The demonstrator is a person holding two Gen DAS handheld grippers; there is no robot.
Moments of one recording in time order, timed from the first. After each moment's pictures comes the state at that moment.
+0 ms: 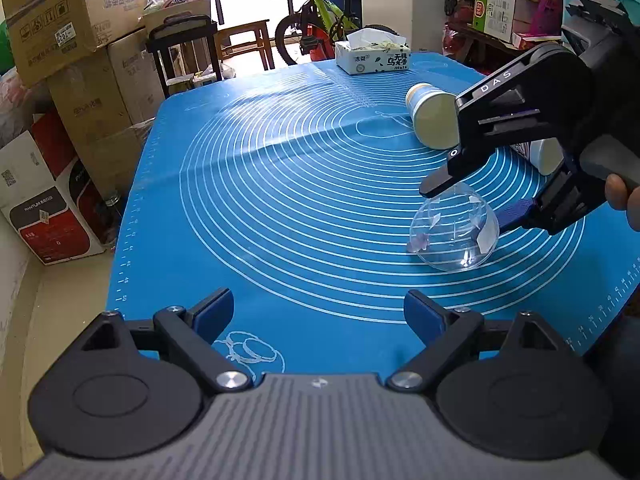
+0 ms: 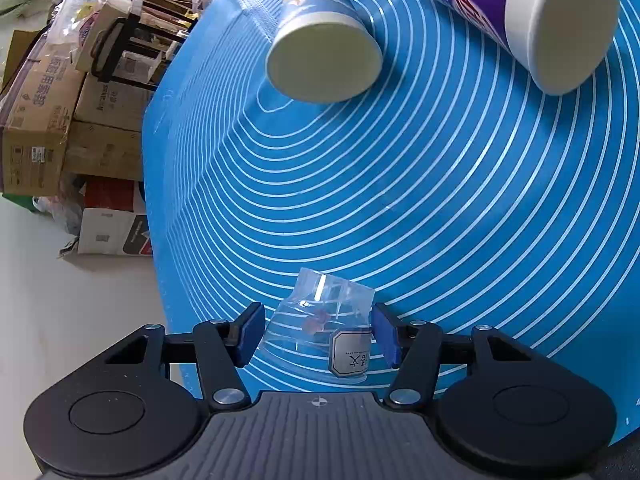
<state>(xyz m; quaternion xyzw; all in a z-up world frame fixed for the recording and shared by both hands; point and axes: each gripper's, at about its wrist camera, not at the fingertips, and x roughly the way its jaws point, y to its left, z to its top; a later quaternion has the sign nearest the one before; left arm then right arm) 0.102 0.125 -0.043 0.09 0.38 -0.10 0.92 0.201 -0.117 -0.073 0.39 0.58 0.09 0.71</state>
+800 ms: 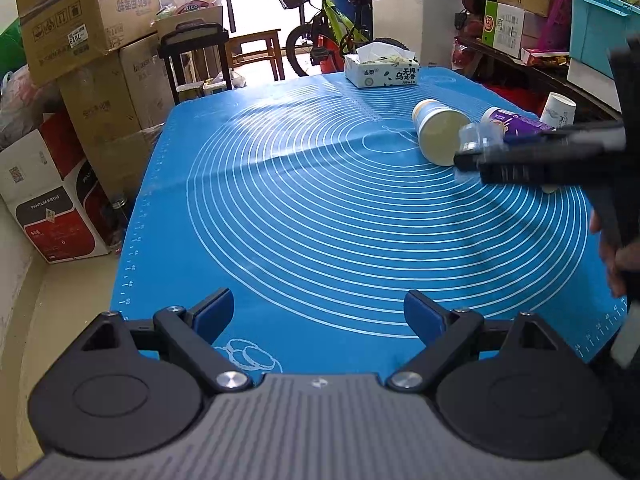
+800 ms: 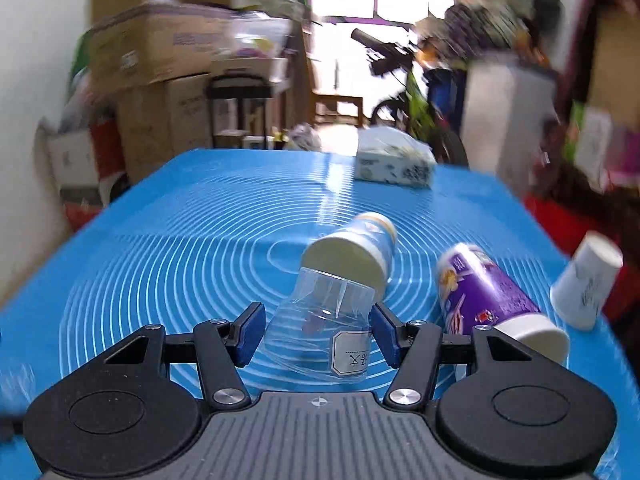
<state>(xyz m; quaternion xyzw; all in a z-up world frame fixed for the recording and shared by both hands) 0.097 0.125 -0.040 0.08 0.36 -0.09 0.92 0.164 -0.101 -0.035 -0.05 0.30 0.11 0.95</state>
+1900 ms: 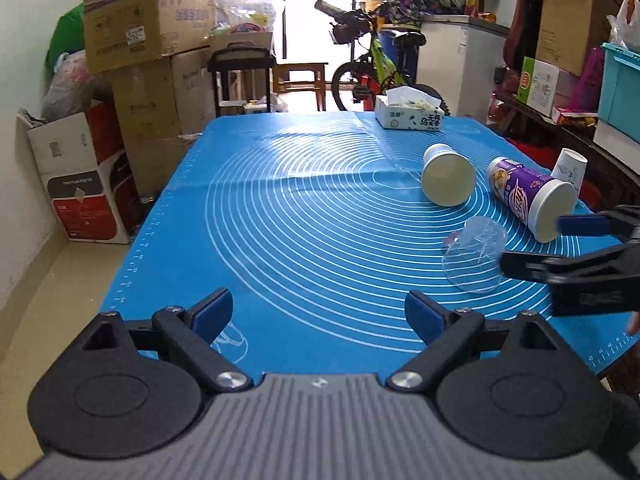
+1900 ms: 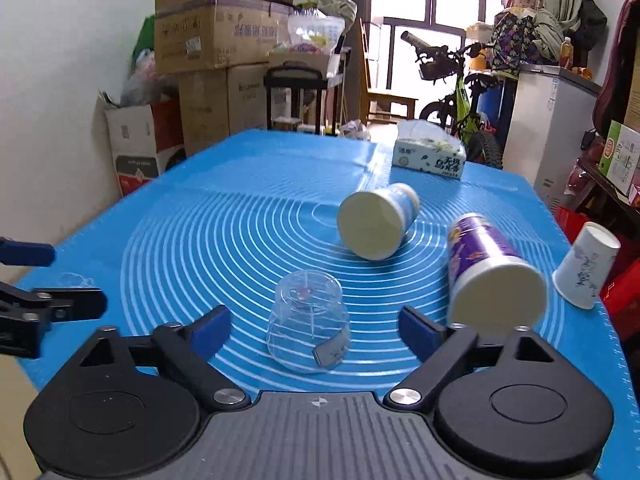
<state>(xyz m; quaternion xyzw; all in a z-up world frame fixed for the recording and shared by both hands) 0.056 0.100 -0.031 0.01 0.31 -0.02 0.95 0.086 -0.131 -0.021 -0.06 0.30 0.18 0.93</state>
